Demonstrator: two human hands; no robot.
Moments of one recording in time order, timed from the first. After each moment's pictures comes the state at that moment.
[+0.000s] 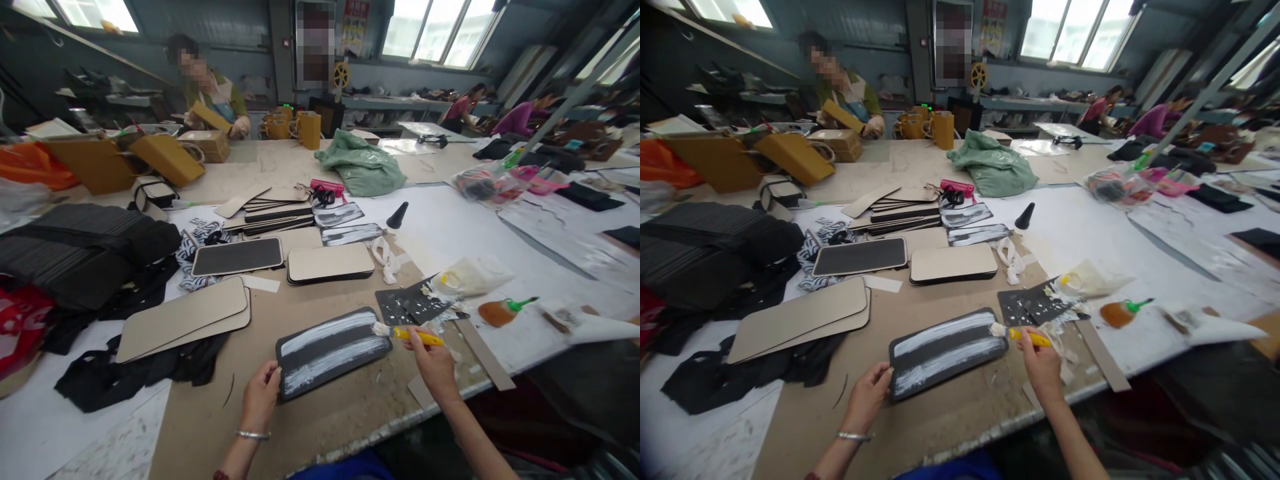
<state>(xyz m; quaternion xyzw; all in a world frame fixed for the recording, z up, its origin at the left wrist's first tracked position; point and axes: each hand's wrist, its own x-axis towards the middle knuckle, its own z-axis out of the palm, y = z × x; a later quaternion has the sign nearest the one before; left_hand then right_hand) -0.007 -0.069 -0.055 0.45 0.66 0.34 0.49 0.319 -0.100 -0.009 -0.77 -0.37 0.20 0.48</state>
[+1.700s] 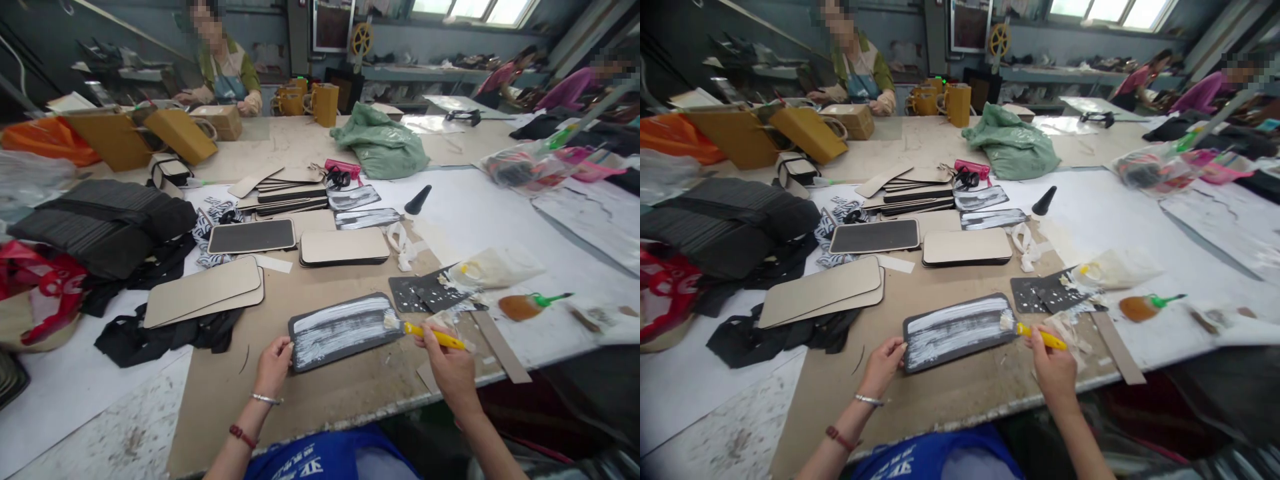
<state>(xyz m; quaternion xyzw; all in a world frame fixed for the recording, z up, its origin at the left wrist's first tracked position) -0.007 -0.066 -0.049 0.41 0.65 0.37 0.53 0.296 -0.116 0.005 -0.78 -0.36 0.20 0.48</state>
